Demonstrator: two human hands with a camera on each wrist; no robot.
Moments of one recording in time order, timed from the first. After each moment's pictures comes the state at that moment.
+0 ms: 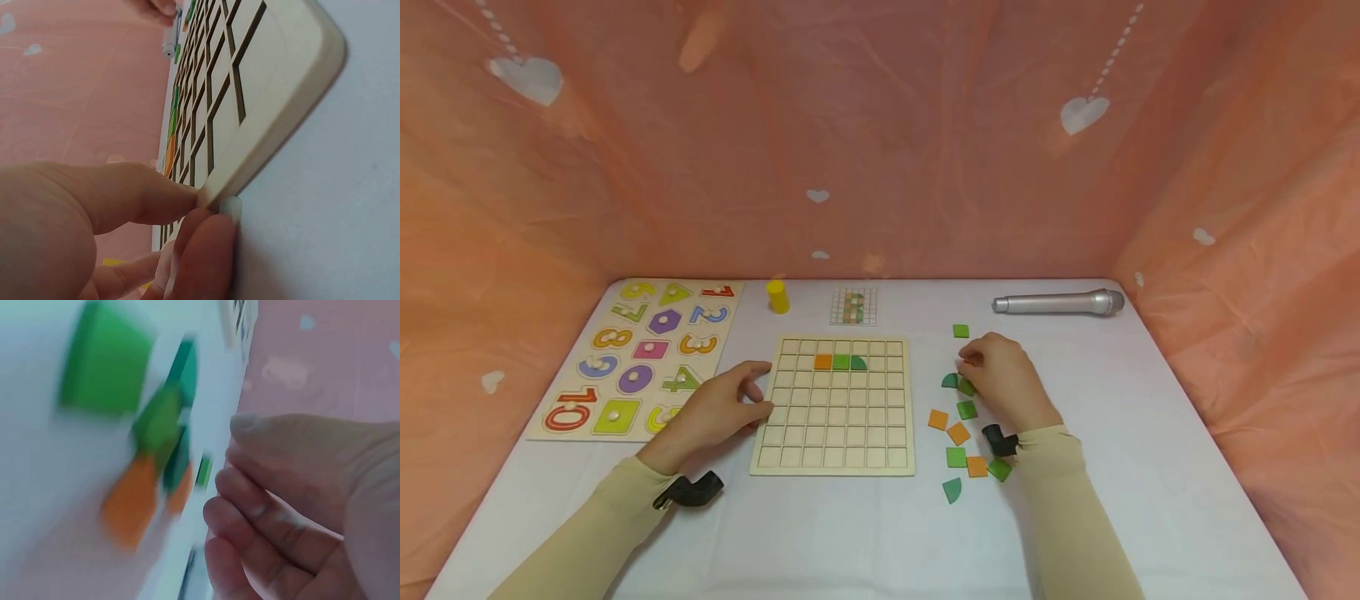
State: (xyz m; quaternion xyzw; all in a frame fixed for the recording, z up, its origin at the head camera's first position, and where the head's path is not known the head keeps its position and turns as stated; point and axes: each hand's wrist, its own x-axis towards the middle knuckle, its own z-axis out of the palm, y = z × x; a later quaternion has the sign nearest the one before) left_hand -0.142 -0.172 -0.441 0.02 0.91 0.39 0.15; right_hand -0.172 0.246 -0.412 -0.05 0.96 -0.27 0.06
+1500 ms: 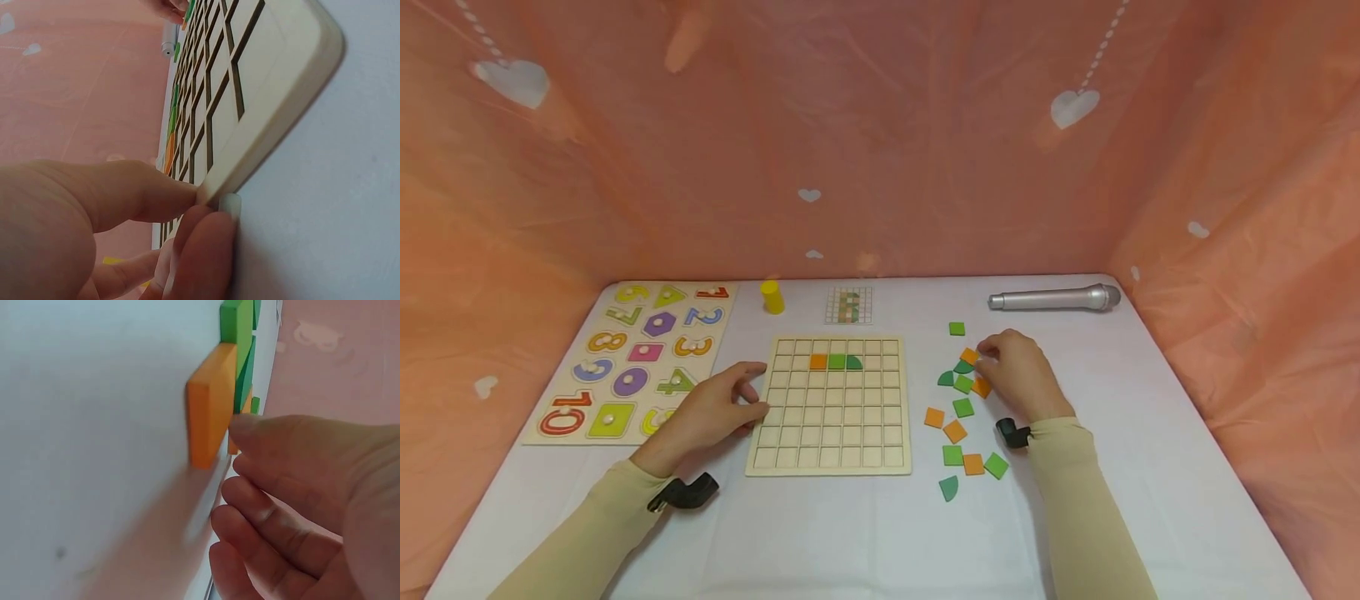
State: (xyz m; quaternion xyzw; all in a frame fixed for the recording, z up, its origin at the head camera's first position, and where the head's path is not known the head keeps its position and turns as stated) left_hand -0.143 -0.171 -0.442 0.02 0.91 0.39 0.15; right_hand -0.177 0.279 -0.423 -0.01 0.96 -0.26 0.07
